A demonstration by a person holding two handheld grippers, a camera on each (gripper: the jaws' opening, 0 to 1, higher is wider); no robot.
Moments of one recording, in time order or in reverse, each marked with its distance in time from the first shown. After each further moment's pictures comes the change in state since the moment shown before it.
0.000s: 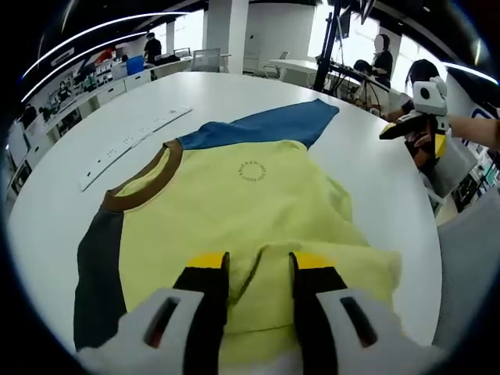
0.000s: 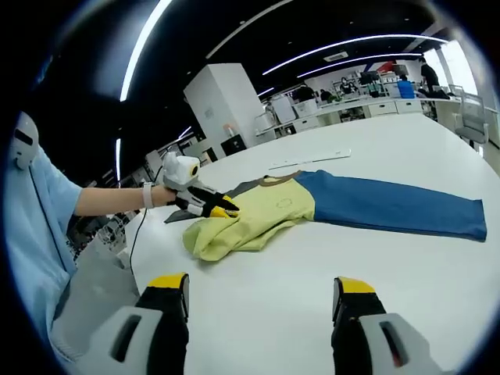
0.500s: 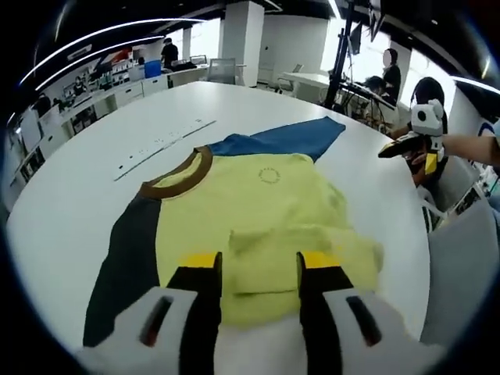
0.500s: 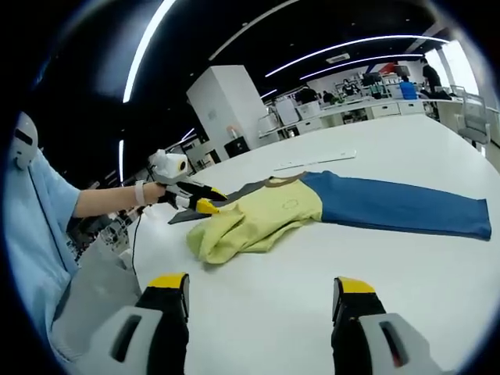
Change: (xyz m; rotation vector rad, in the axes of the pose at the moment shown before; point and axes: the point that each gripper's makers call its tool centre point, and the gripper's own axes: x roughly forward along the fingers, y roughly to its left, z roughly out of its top) left arm -0.049 0.018 -0.016 -0.094 -0.021 0.056; right arm 0.005 0.009 -0.003 -0.003 -0.004 0.019
